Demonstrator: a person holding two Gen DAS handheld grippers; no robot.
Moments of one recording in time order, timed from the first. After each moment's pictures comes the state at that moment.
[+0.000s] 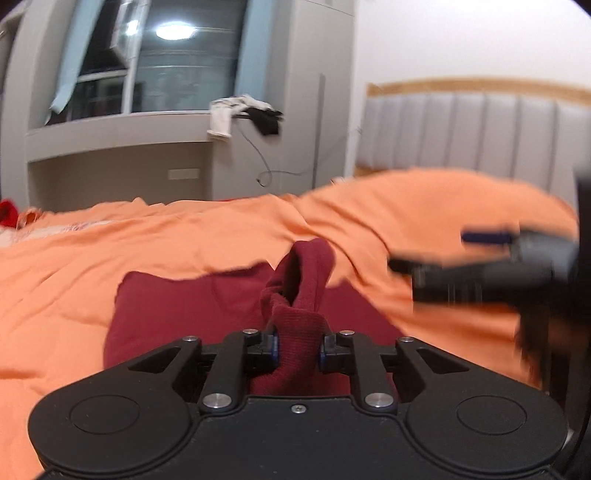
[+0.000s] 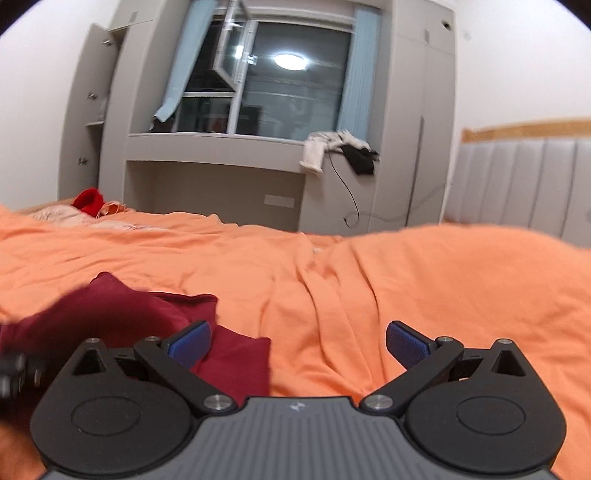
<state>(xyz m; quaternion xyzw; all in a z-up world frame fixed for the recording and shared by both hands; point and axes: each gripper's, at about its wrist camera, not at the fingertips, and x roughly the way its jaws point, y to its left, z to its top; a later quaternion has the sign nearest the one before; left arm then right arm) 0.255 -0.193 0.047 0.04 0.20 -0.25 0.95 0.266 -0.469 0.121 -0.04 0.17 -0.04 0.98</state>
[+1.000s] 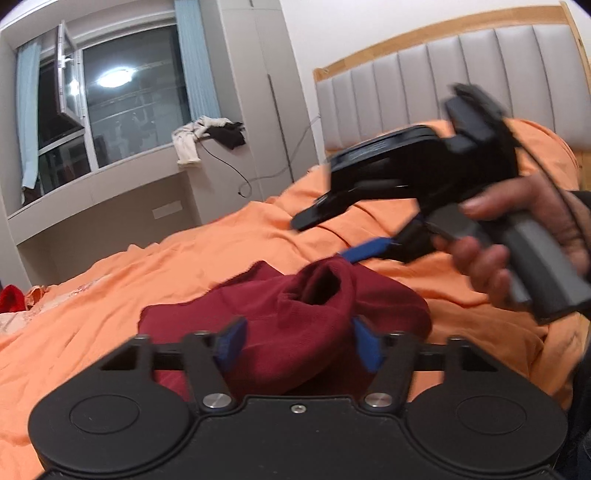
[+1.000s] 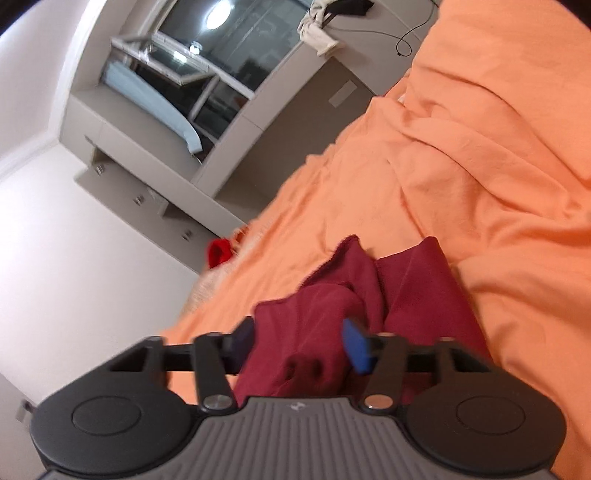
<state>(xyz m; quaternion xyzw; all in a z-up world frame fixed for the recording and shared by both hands) 0.230 -0.193 0.042 0.18 0.16 -0.27 0.93 0.355 -0.500 0.079 0.37 0.29 0.18 0.86</state>
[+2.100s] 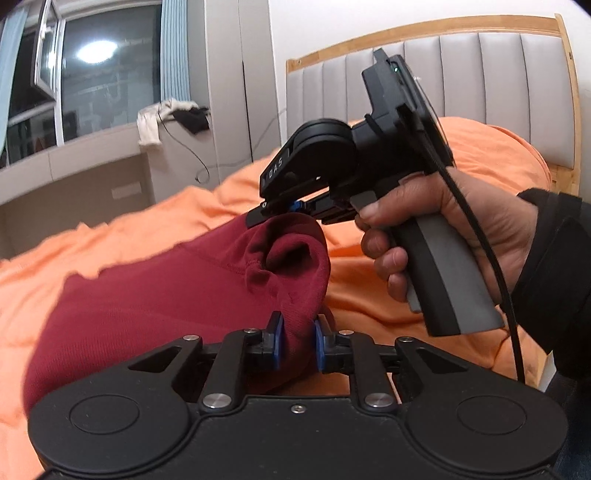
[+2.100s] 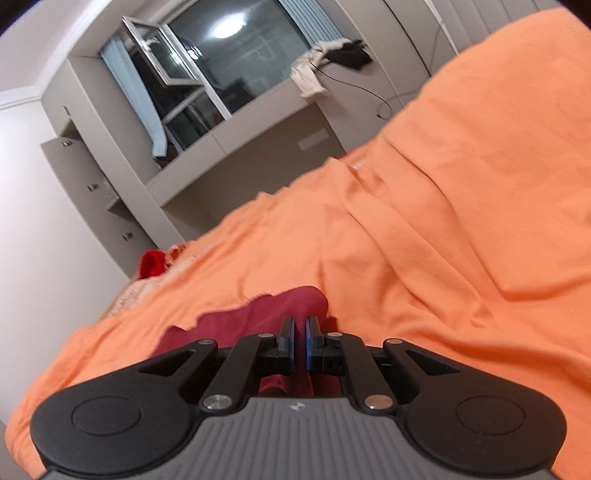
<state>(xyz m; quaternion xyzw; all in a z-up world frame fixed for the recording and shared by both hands) 0.231 -0.262 0.010 0.12 0.20 -0.32 0.92 0.334 -0.530 0.085 0.26 0.26 0.08 0.93</state>
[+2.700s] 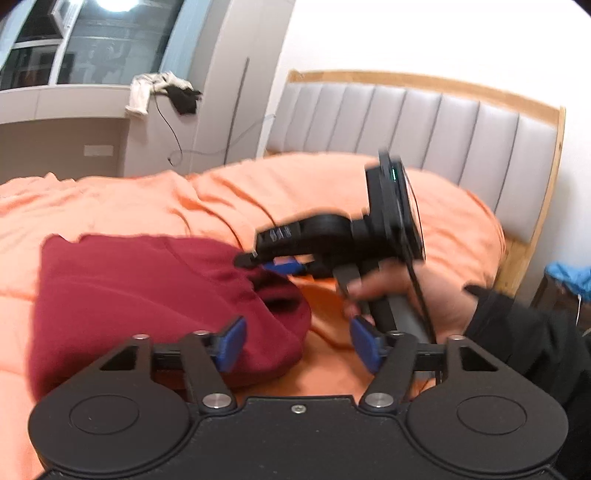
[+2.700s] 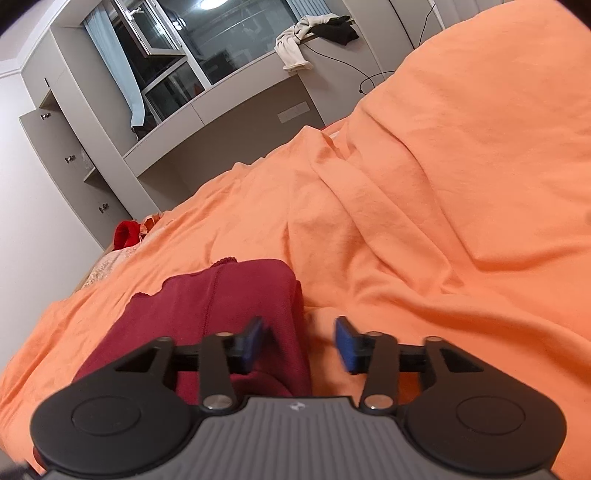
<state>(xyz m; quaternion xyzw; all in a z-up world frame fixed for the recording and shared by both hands) 0.241 -0.212 0.039 -0.02 0.22 -0.38 0.90 0.335 -0.535 0.068 0.24 0.31 0.06 0.92</state>
